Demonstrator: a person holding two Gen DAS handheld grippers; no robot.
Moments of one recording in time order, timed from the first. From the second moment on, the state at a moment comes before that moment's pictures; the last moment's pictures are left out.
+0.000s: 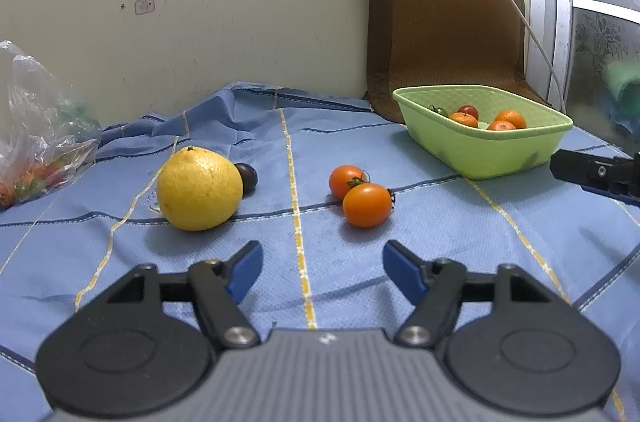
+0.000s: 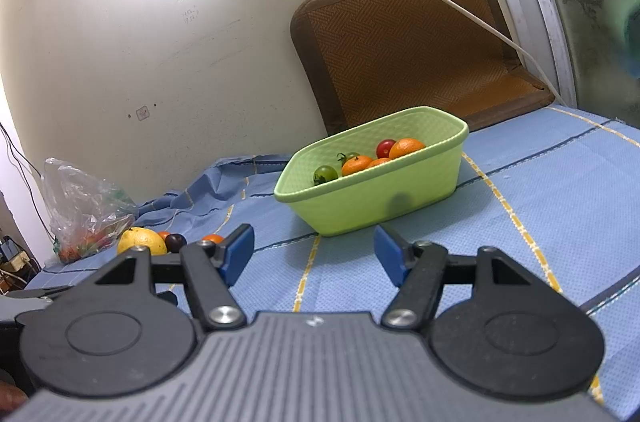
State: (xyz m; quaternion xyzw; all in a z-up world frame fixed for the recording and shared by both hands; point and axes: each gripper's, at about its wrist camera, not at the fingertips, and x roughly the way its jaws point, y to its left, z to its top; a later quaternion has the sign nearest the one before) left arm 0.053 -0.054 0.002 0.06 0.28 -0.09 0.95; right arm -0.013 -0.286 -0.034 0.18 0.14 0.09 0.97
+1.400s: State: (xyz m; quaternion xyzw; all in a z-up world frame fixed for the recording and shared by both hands) left arm 0.052 -0.054 0.003 0.05 0.28 -0.10 0.95; right arm -0.014 -0.289 -0.035 0.18 0.14 0.10 0.97
